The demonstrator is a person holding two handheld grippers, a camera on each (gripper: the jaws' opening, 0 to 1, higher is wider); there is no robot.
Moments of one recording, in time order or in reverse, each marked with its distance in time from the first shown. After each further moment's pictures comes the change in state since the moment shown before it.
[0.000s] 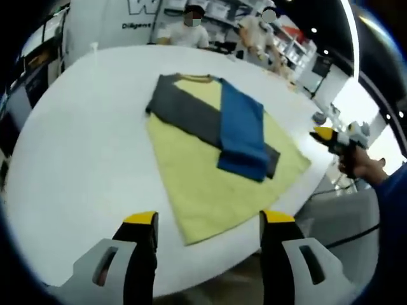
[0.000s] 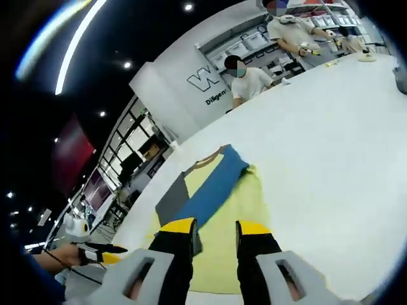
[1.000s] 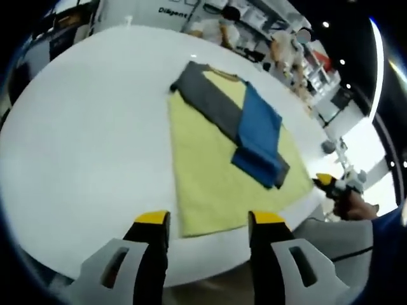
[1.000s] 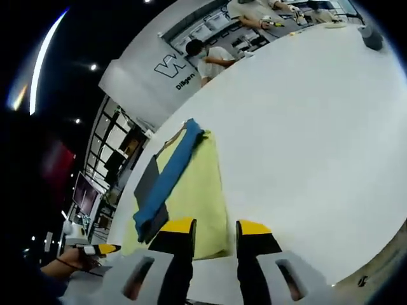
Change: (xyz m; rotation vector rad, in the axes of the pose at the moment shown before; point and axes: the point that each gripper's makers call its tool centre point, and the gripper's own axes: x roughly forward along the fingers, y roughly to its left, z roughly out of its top) left arm 0.012 -0.001 -0.017 -0.255 -0.027 -0.001; right arm -0.007 -0.038 -0.051 0.130 0.147 -0.076
